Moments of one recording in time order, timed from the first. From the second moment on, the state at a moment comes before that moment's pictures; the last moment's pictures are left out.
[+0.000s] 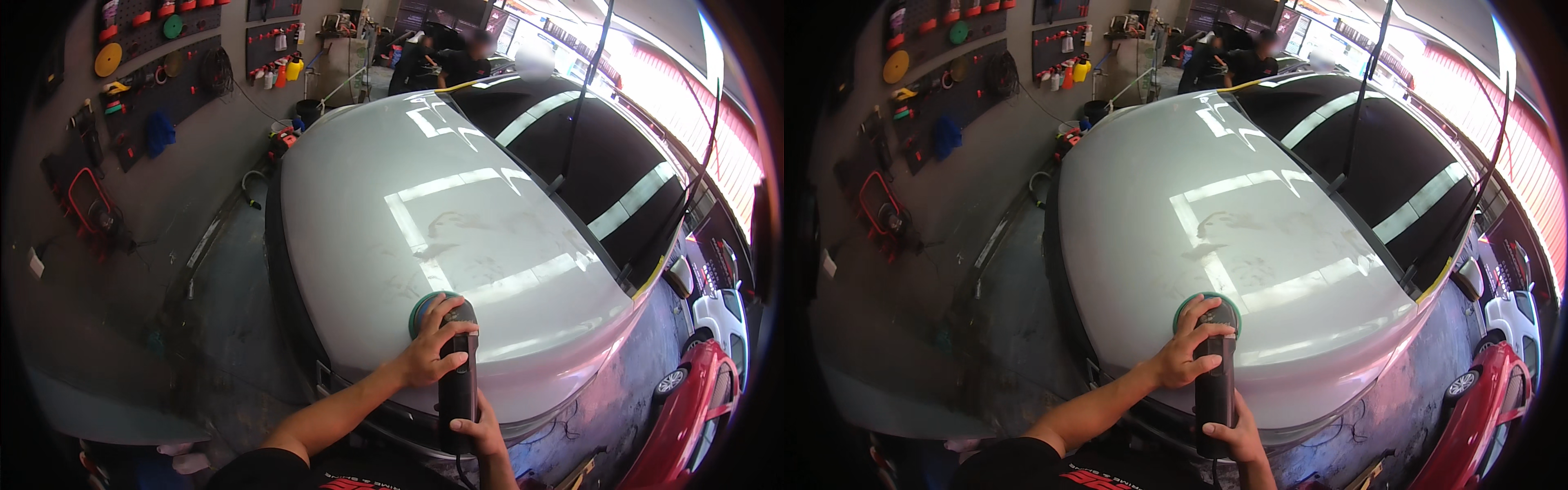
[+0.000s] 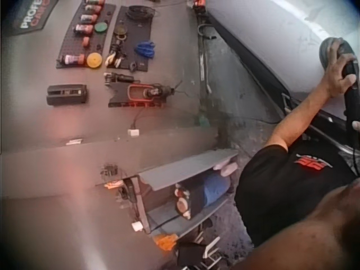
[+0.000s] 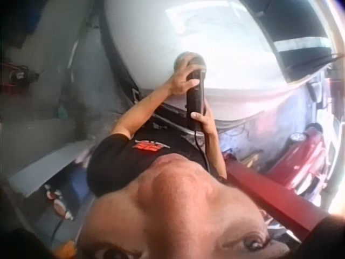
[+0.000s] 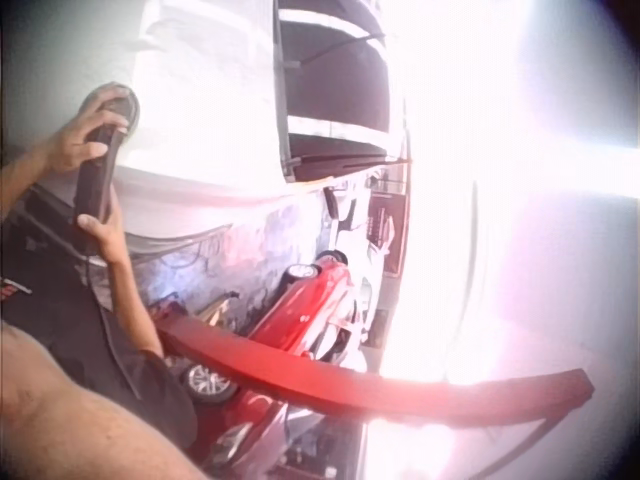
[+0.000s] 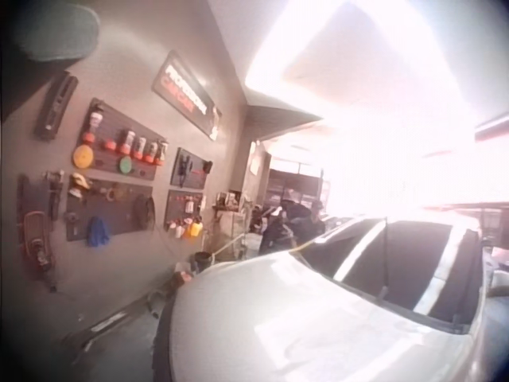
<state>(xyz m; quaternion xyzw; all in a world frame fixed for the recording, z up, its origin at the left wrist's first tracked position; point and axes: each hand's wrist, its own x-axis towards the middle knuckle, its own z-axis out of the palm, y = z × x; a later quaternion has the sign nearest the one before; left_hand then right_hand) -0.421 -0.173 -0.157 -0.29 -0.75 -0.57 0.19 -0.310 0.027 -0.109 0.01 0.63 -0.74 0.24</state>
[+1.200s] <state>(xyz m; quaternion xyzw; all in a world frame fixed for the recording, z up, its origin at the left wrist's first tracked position) -0.392 -0.135 -0.158 -0.28 -0.69 -0.61 0.27 -0.274 0.044 -0.103 0.09 0.65 -0.73 0.20</state>
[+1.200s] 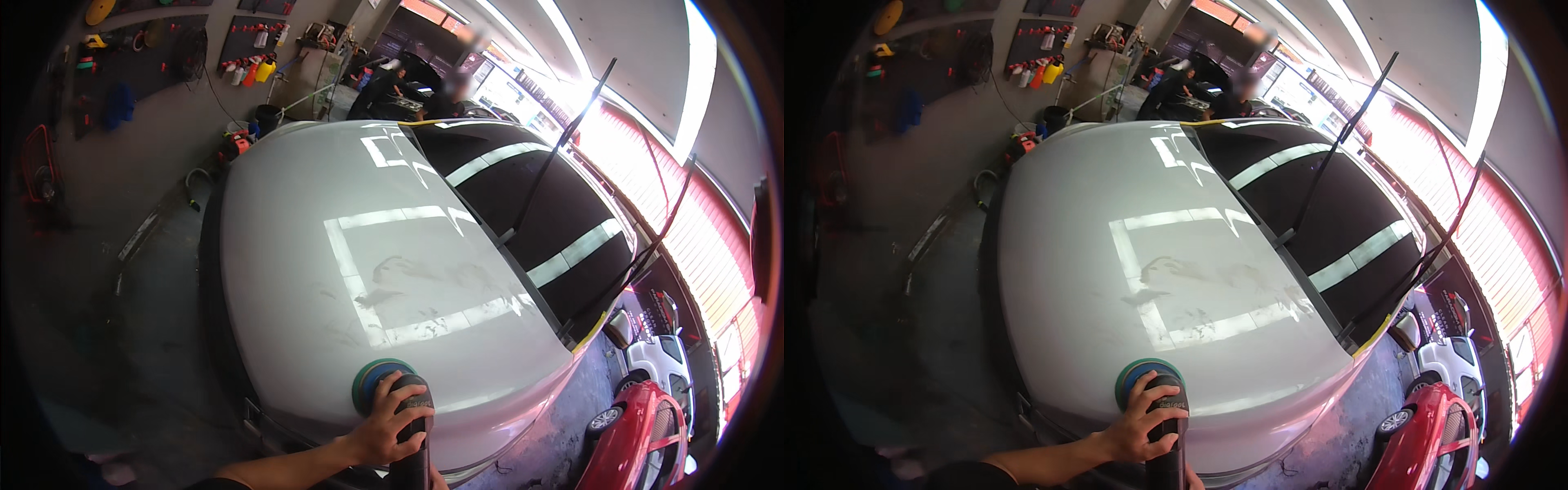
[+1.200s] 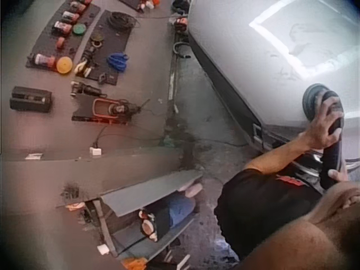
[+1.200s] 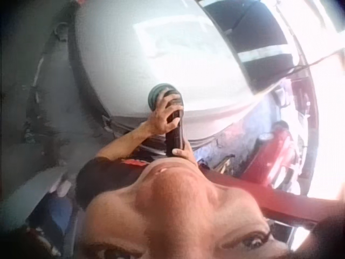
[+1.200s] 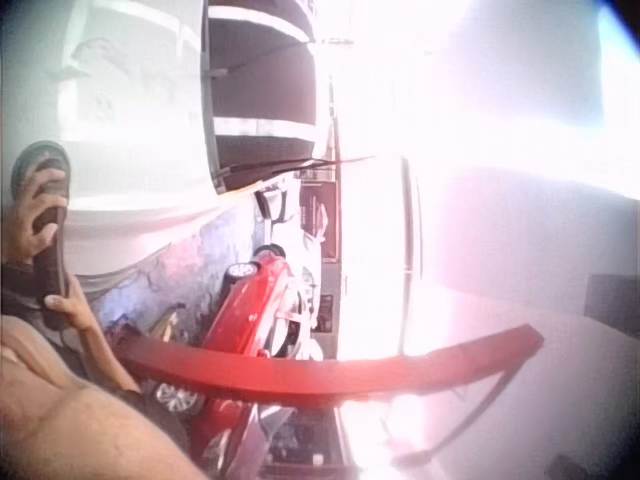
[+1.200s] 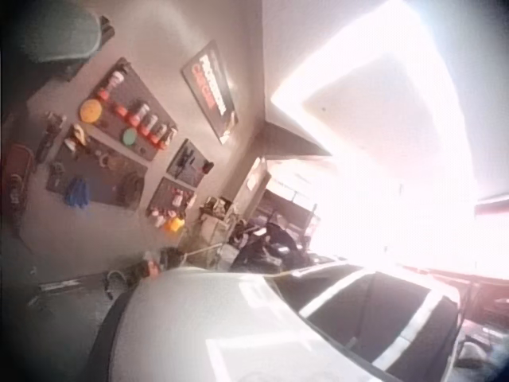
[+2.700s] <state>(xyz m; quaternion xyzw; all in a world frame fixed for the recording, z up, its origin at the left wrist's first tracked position) -0.440 -0.214 -0.160 -0.14 -0.65 -0.70 0.25 -0.328 0.008 -0.104 0.07 0.62 -0.70 0.34</state>
